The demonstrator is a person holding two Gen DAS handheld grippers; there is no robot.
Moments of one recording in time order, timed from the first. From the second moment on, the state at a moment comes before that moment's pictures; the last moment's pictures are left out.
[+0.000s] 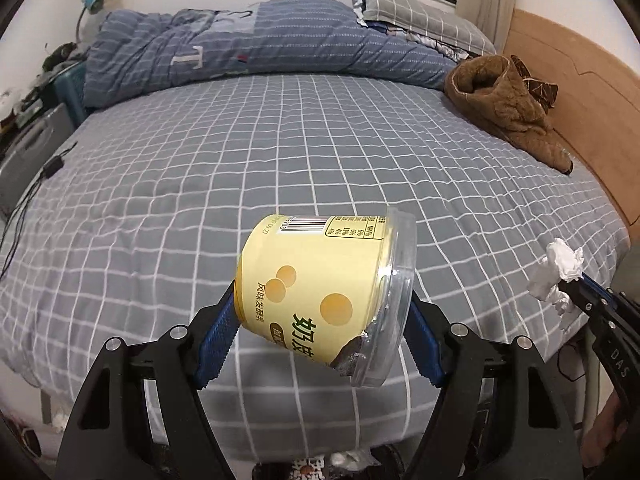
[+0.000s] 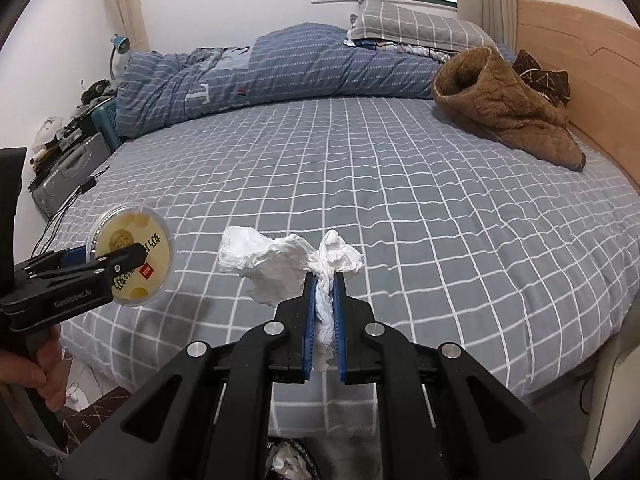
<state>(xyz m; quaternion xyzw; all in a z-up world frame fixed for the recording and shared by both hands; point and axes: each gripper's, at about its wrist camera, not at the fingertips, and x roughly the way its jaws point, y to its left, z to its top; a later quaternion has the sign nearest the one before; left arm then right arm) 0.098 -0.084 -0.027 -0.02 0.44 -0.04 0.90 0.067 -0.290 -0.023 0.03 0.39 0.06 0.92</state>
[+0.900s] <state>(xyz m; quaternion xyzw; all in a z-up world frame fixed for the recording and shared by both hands) -0.014 -0.064 -0.006 -0.03 0.43 -0.02 0.90 -0.026 -0.245 0.002 0.03 0.37 0.09 0.92</state>
